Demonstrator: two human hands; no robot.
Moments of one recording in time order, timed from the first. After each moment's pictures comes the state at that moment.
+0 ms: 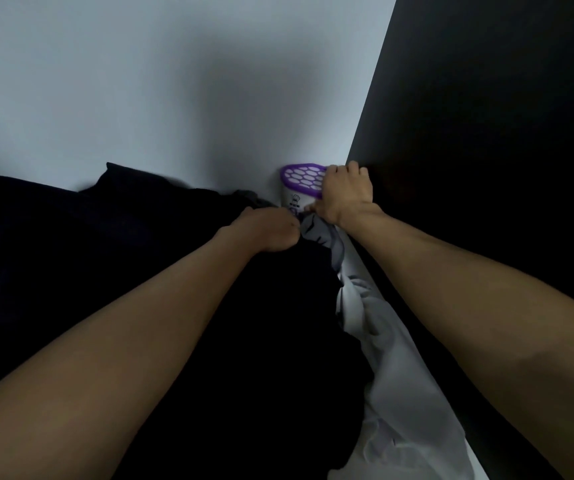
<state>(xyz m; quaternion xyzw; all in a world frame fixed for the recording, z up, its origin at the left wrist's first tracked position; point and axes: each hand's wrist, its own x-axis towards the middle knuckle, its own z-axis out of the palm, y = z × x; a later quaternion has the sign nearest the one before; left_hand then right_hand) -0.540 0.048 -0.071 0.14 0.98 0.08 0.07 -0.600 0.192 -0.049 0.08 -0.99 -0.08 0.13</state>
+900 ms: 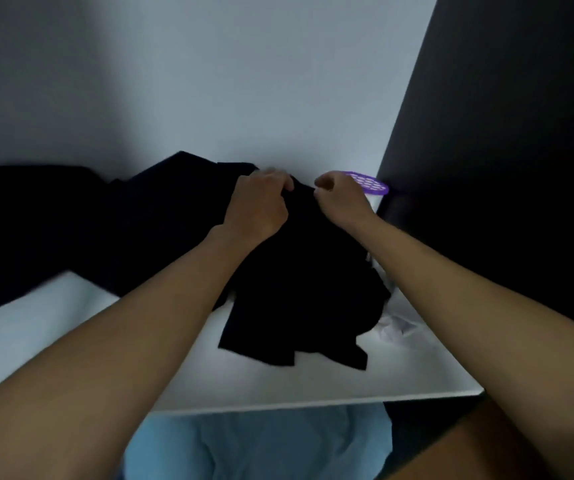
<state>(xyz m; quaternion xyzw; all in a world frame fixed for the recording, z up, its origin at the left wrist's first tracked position) -0.317 -0.023 -0.004 0.03 0.94 0.19 -0.27 -0.387 0.128 0.002 0.15 -0.92 0.35 0.10</state>
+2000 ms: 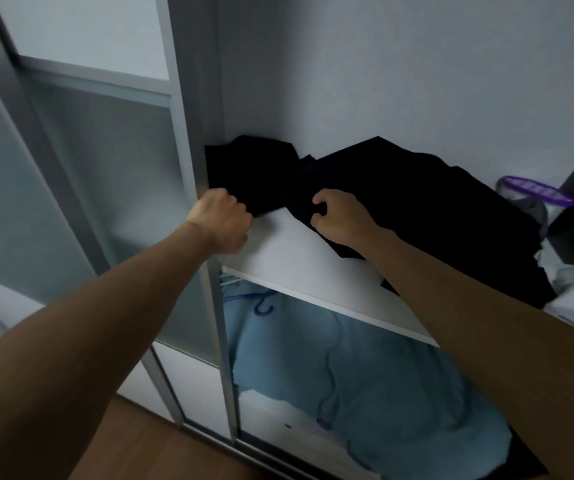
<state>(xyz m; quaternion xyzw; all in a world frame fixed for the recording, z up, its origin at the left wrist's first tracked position) -0.013 -0.239 -0.033 -0.11 0.93 -0.36 -0.02 -0.165 -0.069 -0.026 0.43 -0.87 0.23 -0.02</state>
